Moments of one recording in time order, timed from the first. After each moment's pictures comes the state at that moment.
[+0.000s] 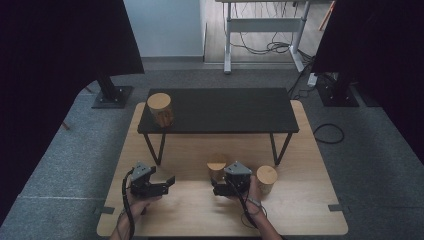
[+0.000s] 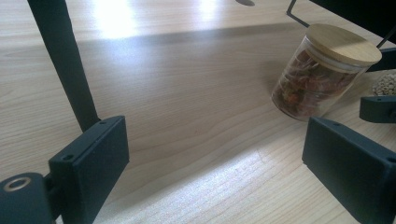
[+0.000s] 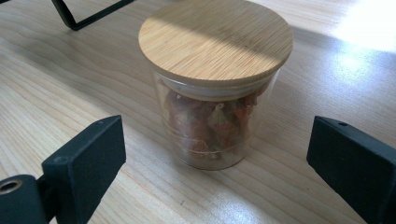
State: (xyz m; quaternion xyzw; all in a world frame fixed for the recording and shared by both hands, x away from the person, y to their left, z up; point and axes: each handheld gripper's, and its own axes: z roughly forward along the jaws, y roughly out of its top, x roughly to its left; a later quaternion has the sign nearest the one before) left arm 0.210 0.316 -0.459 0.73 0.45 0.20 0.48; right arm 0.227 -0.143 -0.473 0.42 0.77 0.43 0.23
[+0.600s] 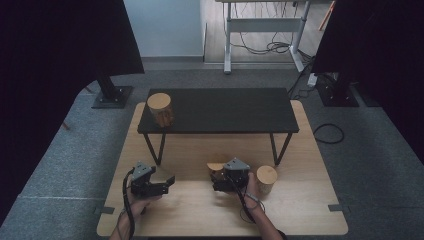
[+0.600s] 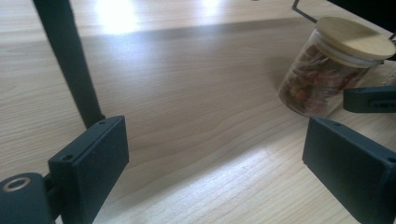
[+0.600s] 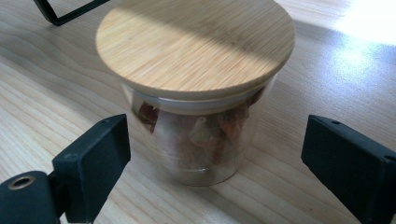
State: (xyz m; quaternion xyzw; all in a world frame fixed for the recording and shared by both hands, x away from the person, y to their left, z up) left arm 0.214 0.316 -0.461 0.73 0.46 0.20 0.47; right arm 0.246 -0.140 -0.480 0.42 0.77 0.43 0.22
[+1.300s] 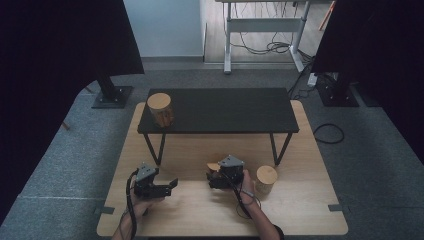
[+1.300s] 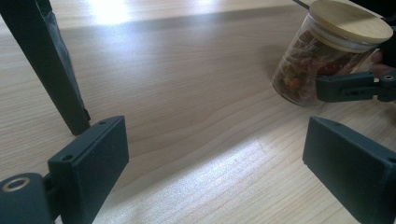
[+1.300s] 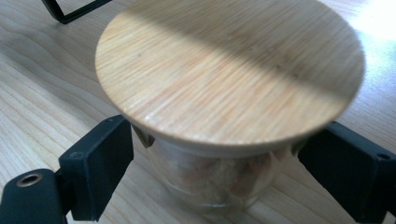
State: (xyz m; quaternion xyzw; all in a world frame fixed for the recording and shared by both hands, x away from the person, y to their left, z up) left arm 0.216 0.309 -0.463 0.74 0.45 0.19 0.46; right arm 0.265 -0.131 -0.481 0.41 0.78 0.43 0.20
